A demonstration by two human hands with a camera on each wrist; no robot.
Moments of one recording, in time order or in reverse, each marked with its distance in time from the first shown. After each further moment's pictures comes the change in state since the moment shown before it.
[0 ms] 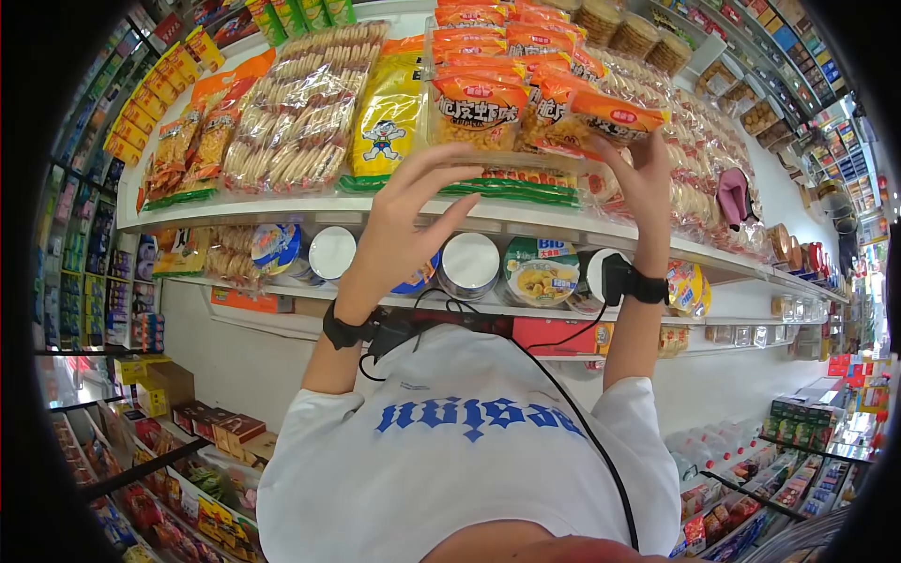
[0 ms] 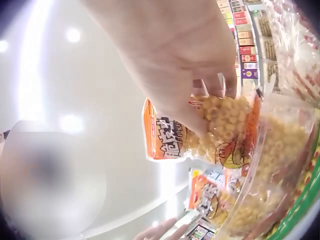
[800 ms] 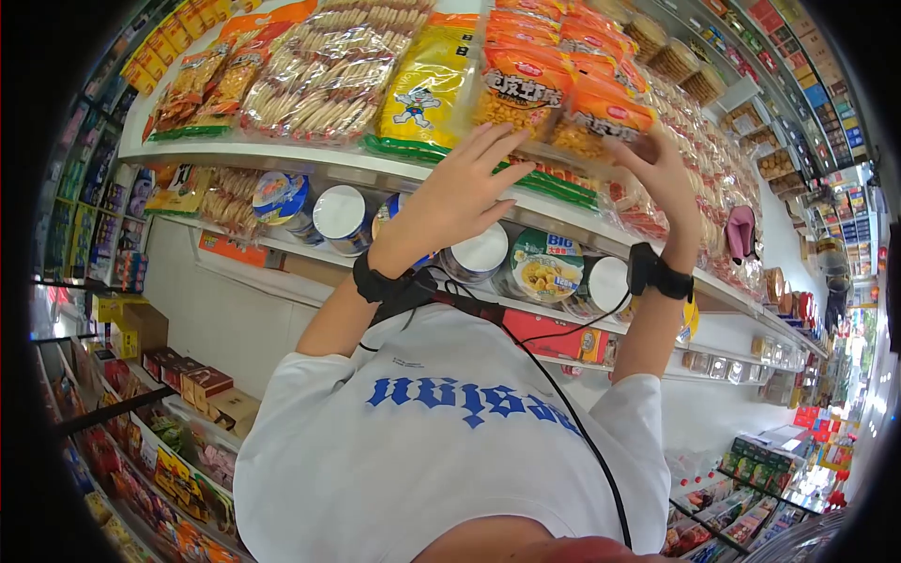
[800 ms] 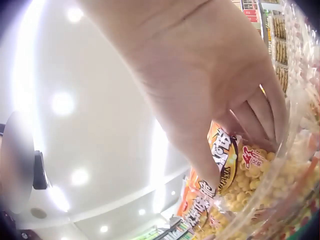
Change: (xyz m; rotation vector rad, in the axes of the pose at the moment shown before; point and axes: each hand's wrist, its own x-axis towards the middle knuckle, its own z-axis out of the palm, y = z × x) left_hand -0.005 -0.037 0.033 0.391 -0.190 0.180; right_hand 0.033 -0.008 0.002 -0.453 -0.286 0.120
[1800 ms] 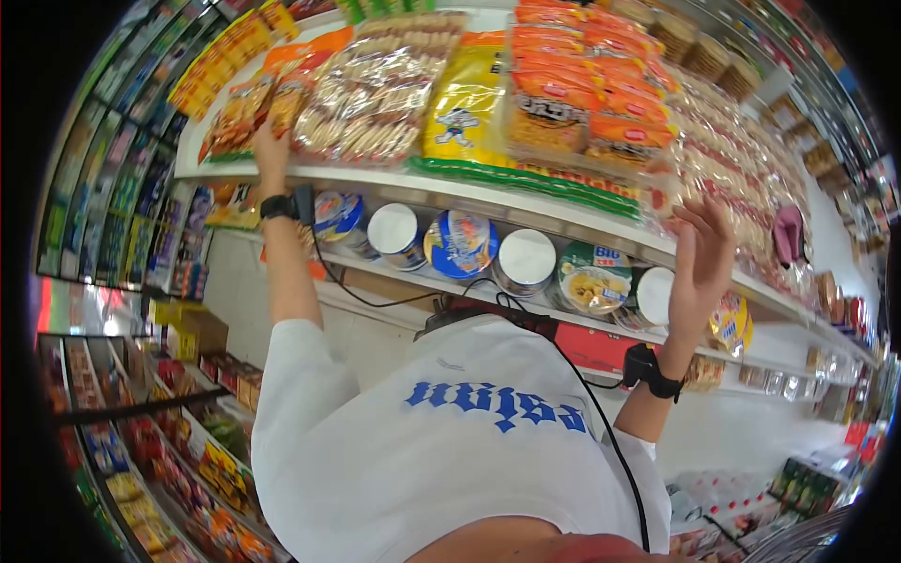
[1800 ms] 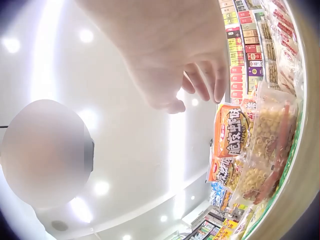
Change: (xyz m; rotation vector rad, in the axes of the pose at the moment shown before) left_hand -0.196 -0.357 -0.172 0.634 0.415 -0.745; right_hand -0.125 -0.036 0.035 0.331 0.500 -0.142
